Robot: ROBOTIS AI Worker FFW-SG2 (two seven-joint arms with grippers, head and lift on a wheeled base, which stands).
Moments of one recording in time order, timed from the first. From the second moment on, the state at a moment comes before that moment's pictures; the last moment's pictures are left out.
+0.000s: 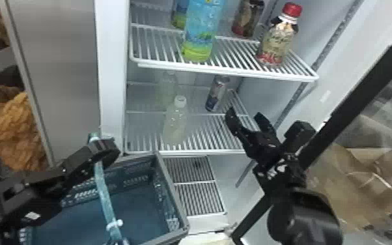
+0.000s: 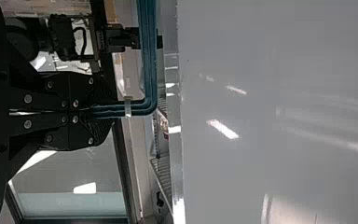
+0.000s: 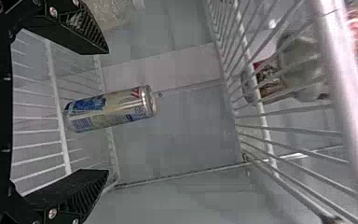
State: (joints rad) left arm 0.04 0.08 0.20 -1.61 1.61 1.31 -0.40; right arm 0.05 -0.08 -0.27 -1.66 -0.30 0.09 0.30
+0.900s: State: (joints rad) left arm 0.03 0.08 0.20 -1.59 1.61 1.31 -0.40; right arm -0.22 -0.11 -0.22 -1.34 -0.20 0.08 0.29
